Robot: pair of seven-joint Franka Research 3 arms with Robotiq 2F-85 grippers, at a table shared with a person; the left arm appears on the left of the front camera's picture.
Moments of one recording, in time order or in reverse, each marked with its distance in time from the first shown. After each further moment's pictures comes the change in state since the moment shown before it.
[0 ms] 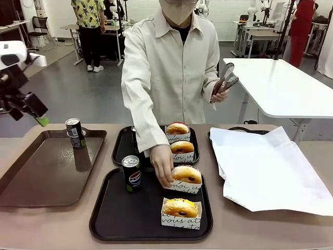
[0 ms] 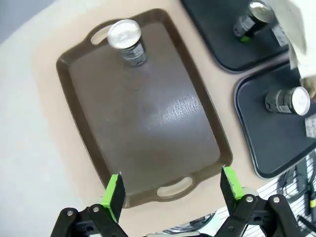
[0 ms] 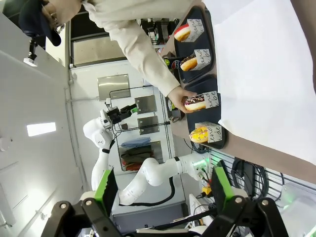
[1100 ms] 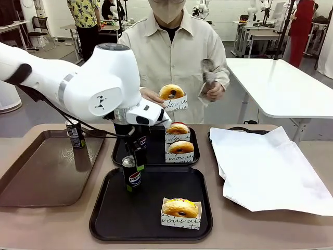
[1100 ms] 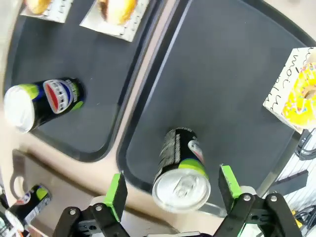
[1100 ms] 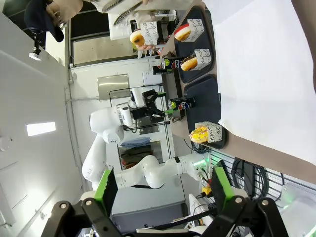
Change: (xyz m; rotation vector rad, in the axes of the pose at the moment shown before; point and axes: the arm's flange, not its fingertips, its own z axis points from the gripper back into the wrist) left arm 0.065 -0.274 -0.145 -0.036 0.195 -0.776; right arm 0.000 0.001 0.000 0.000 0.001 0.002
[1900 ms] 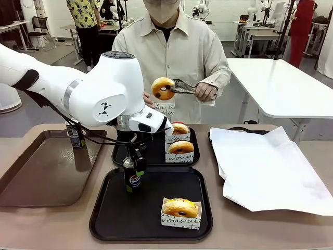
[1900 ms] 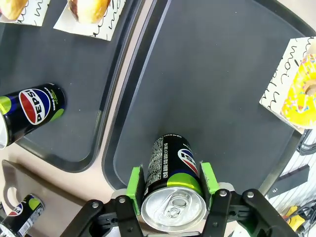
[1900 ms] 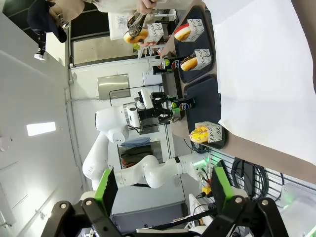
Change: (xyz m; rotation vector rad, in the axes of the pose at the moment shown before) left arm 0.005 -0.011 -0.028 -0.034 0.033 -0.054; right arm 0.000 0.000 0.000 0.000 0.000 0.000
